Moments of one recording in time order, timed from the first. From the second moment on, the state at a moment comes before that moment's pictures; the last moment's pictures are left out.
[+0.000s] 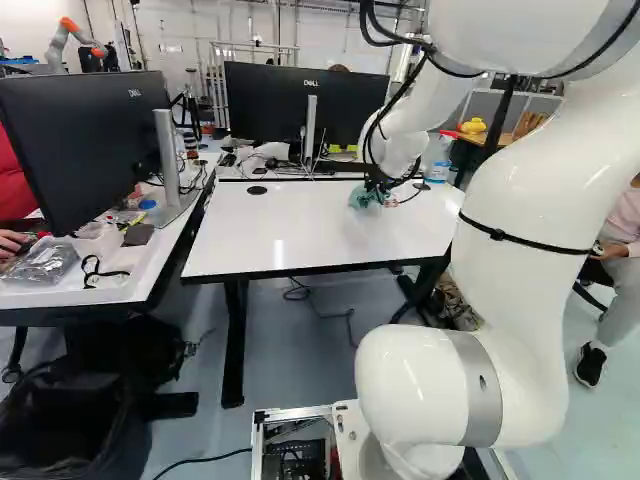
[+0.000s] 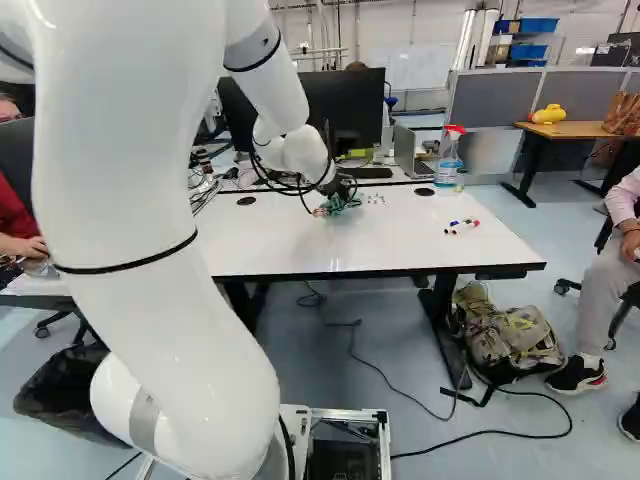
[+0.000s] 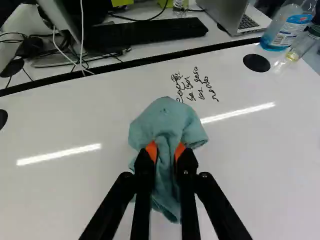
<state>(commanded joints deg) -12.6 -11.6 -52.0 0.0 5.6 0.0</state>
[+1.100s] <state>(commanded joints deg) -19.1 -24.1 -67.0 0.0 5.6 0.0</state>
